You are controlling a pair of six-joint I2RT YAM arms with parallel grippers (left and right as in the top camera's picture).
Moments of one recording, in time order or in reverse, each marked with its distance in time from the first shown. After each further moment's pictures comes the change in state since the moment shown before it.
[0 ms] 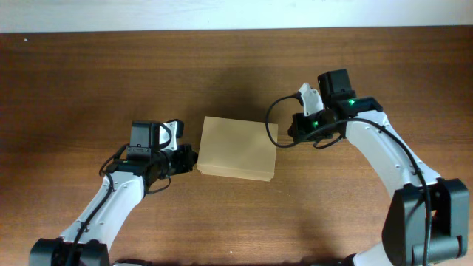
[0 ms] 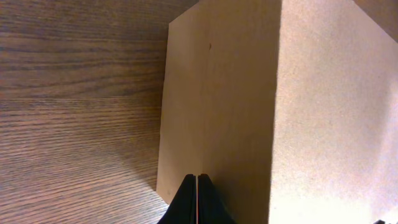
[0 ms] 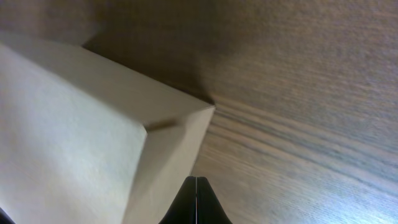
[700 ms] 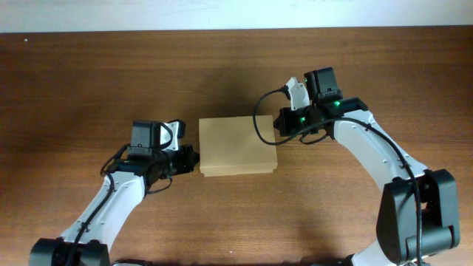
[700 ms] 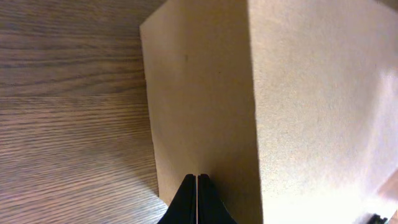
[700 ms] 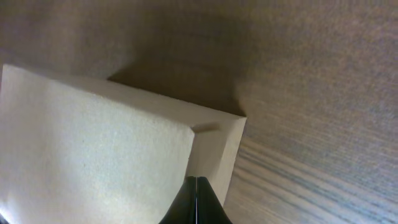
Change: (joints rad) left arm -0.019 0.000 0.000 0.000 0.014 0.000; right arm 0.066 0.039 0.000 0.166 -0.031 0.058
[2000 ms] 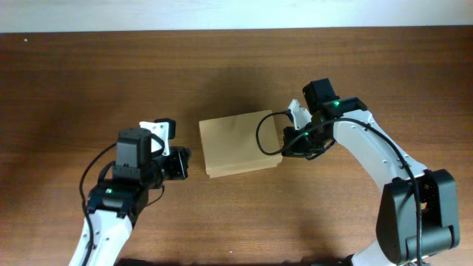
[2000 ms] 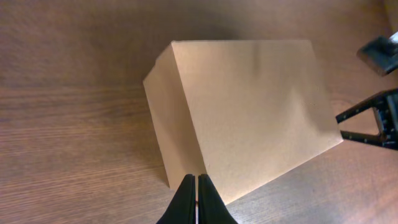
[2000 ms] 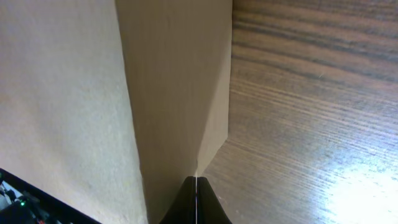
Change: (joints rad) left arm -0.024 -0.381 0.013 -0.163 -0.166 -0.004; right arm 0.006 0.000 0.002 -0.353 0.011 0.003
